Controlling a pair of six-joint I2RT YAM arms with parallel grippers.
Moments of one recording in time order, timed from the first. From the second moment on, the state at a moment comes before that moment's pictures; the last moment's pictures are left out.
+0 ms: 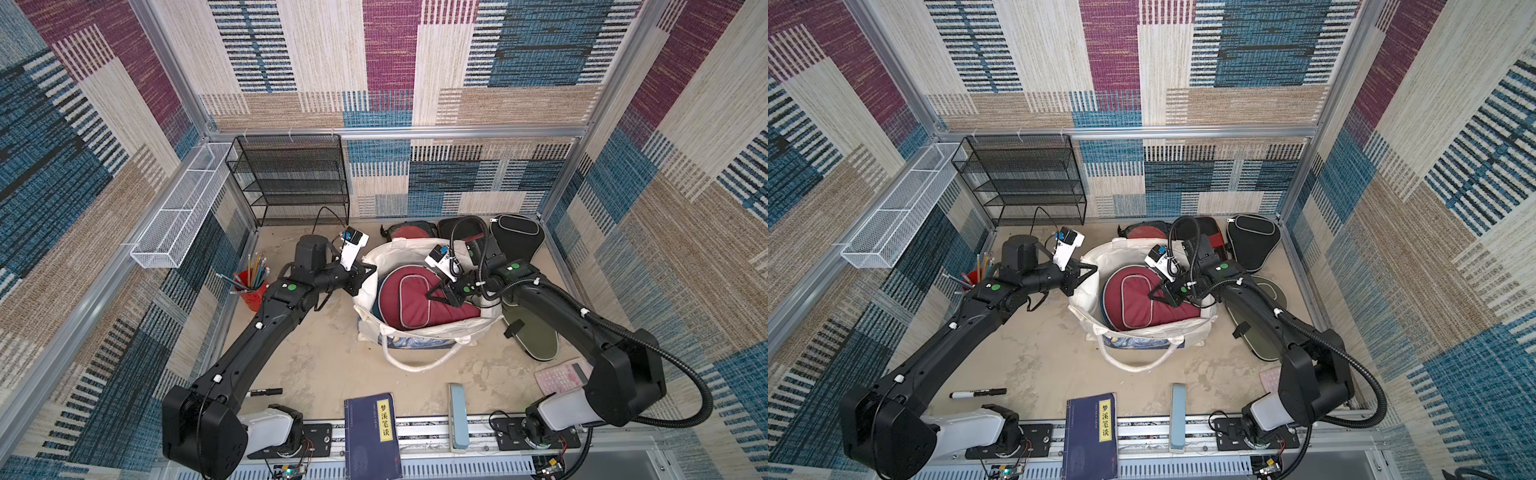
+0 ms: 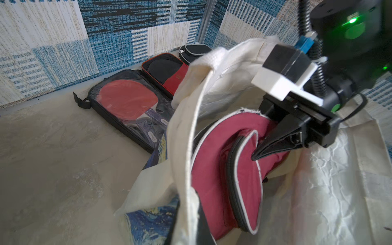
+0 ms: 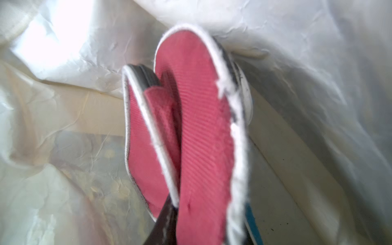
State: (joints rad) left arm -0.33 1.28 1.11 -0.36 0.55 0.04; right arm 0.43 1.45 1.19 -0.63 -0.62 -0.22
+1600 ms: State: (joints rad) left arm -0.22 1.22 1.21 -0.23 0.91 -0.02; right arm 0.38 1.30 1.38 -0.39 -0.80 0.00
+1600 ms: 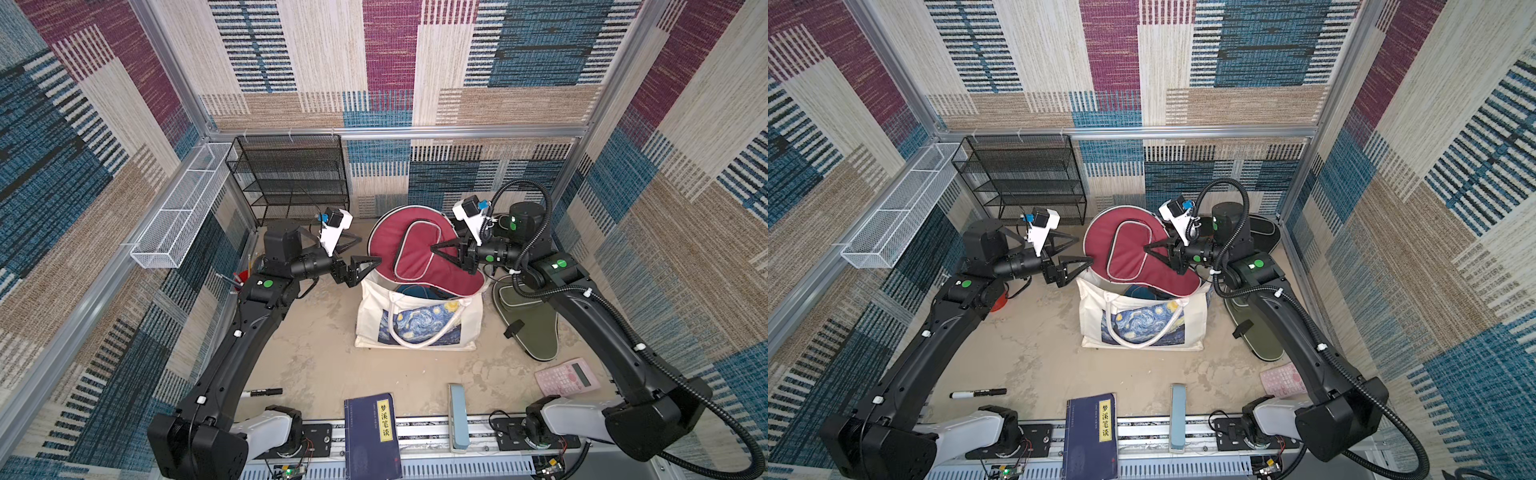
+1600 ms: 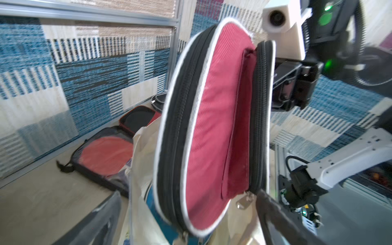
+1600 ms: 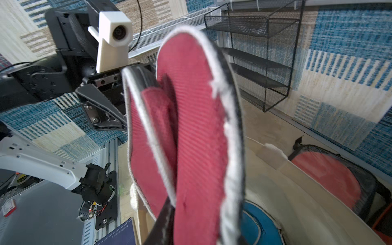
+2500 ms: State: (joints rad) left arm -0.21 1.34 1.22 -0.02 1.26 -0.23; right arm 0.25 1.34 1.47 -0.68 -0.99 -0.45
